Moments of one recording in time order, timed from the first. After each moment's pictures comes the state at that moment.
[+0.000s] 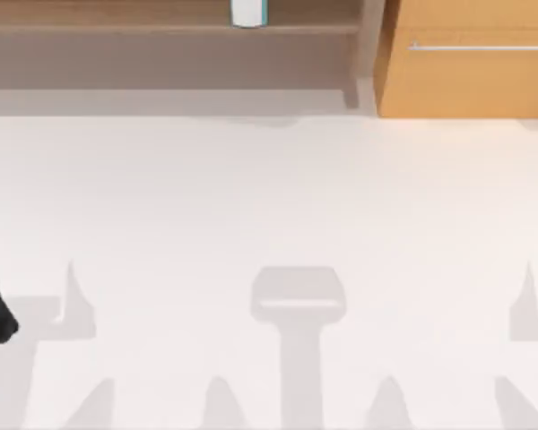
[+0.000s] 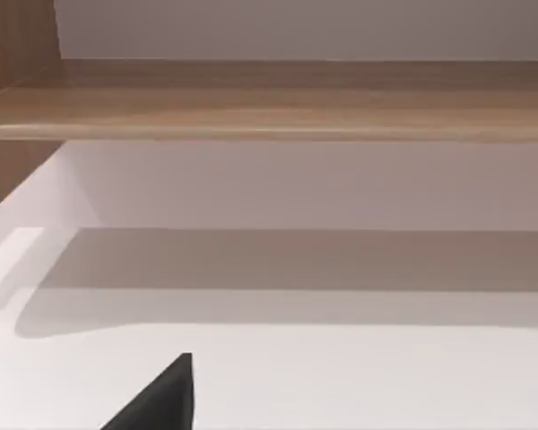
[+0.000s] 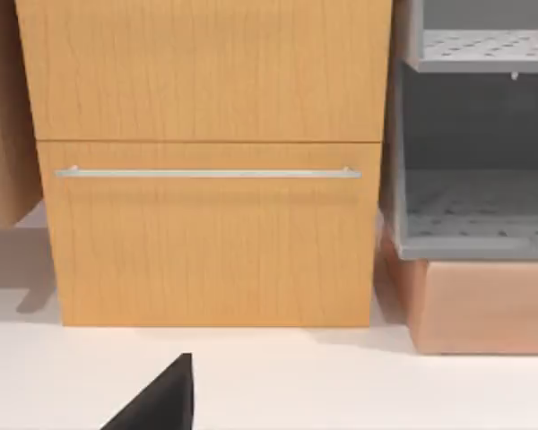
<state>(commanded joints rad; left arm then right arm) 0.00 0.00 0.00 0.00 0.00 0.00 0.00 0.00 0.00 0.00 0.00 0.00</state>
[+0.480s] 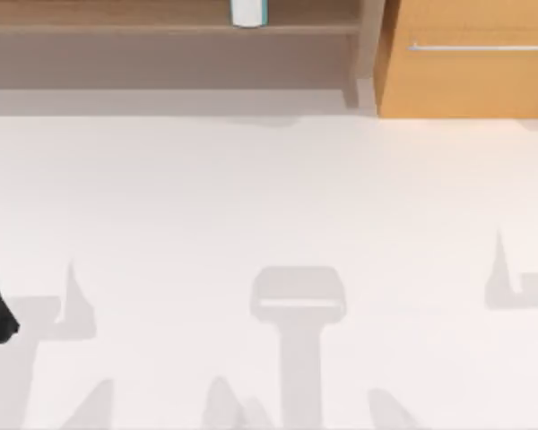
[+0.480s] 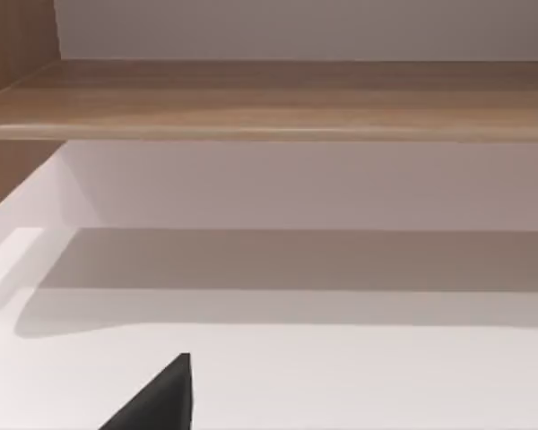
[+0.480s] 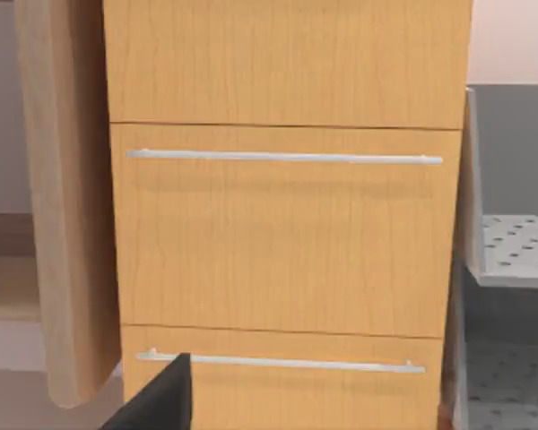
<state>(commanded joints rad) 0.00 0.00 0.00 0.00 0.00 0.00 0.14 0.22 0.21 0.16 0.06 -0.01</state>
